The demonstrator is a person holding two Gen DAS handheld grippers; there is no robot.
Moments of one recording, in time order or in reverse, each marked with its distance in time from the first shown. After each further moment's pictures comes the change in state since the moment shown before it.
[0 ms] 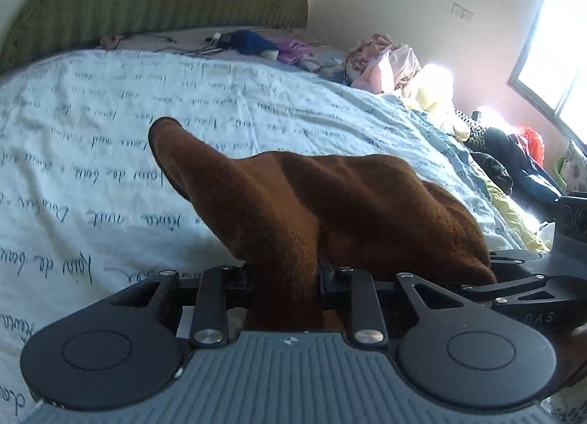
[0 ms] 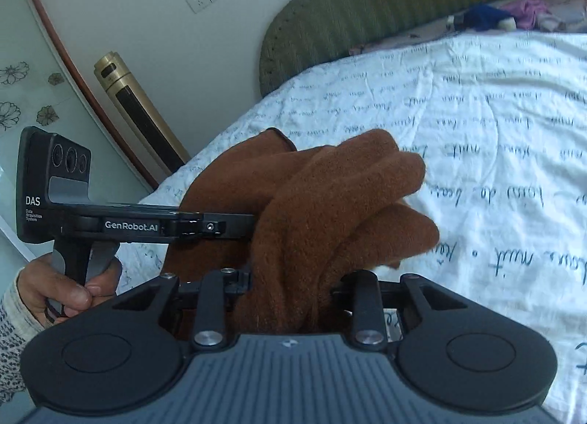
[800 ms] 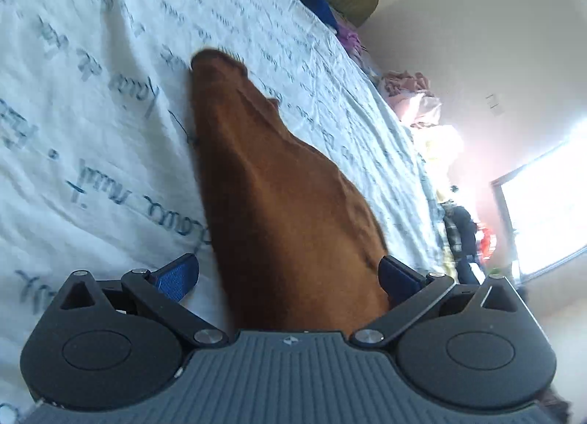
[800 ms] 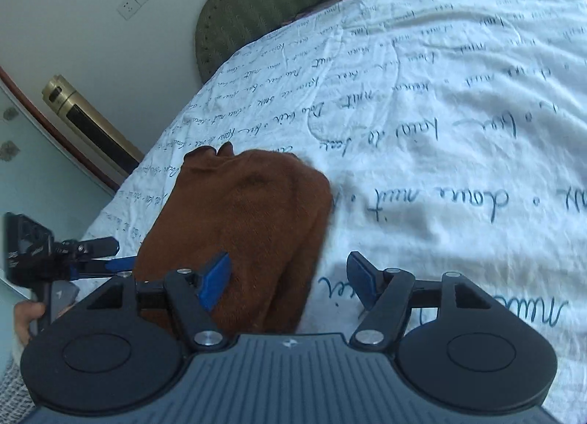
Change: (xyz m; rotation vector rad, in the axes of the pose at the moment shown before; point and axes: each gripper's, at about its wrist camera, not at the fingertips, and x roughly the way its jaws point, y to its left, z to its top) left arm 0.026 0.115 -0.074 -0.590 0.130 -0.278; right arm -0.005 -0.112 -0.029 0.256 0.129 0.003
